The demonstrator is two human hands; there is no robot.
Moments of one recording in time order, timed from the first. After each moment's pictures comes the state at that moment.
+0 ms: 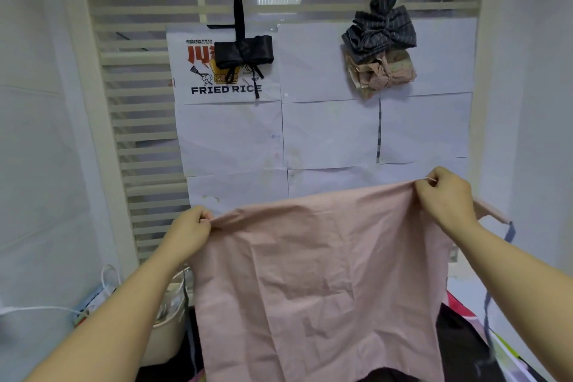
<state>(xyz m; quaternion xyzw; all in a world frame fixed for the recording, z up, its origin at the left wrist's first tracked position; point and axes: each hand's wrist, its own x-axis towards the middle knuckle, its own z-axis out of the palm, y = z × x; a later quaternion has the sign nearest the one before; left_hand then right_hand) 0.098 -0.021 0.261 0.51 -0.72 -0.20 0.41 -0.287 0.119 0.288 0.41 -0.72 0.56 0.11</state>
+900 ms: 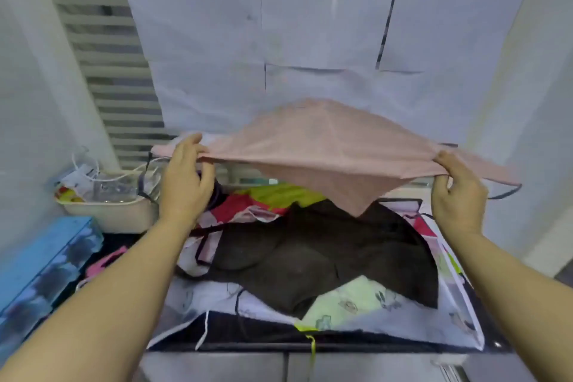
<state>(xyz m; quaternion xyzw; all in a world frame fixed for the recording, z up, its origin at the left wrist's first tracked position) -0.003 0.037 0.151 0.48 -0.70 0.00 0.53 -0.383 0.145 0.147 0.44 -0.71 0.54 0.11</state>
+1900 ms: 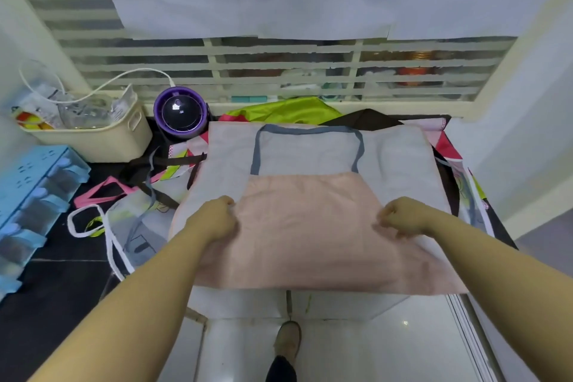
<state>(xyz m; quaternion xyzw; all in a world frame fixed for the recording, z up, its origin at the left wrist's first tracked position) -0.021 0.051 -0.037 0.67 -0.69 -0.28 -0.03 -0.374 0.134 -0.010 0.48 -0.78 0.00 -0.39</state>
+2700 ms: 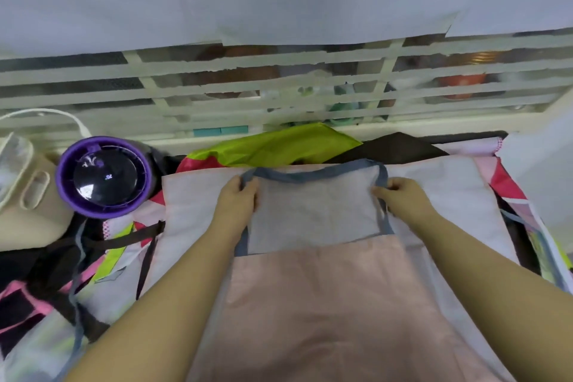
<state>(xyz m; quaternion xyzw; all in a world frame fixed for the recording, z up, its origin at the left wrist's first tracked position) -0.133 -0.152 -0.066 0.64 -0.50 -0.51 0.31 -0.394 -0.074 -0.066 0.34 -0.81 0.31 -0.36</state>
